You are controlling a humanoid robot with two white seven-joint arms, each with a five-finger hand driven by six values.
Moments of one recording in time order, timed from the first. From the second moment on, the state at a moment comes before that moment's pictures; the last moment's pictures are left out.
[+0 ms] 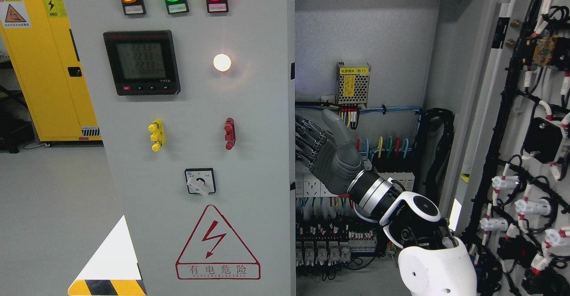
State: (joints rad) left arm -0.05 0.04 -0.32 0.08 0.29 -0.06 -0.21; right arm -0.87 0.04 0.09 -1.29 -0.49 0.39 0.59
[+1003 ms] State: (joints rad) left arm -0.05 0.04 -0.32 0.08 0.29 -0.06 -0.20; right arm -0.89 0.04 0.09 -1.28 -0.49 0.41 0.73
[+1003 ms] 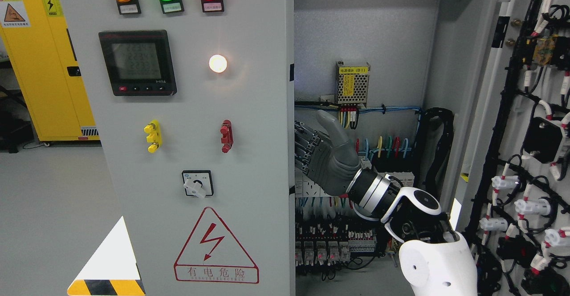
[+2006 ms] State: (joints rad) left arm -0.05 0.04 -0.32 0.08 0.29 -0.06 -0.20; right arm -0.71 0.01 0.20 -1.46 -0.55 0.41 0.84
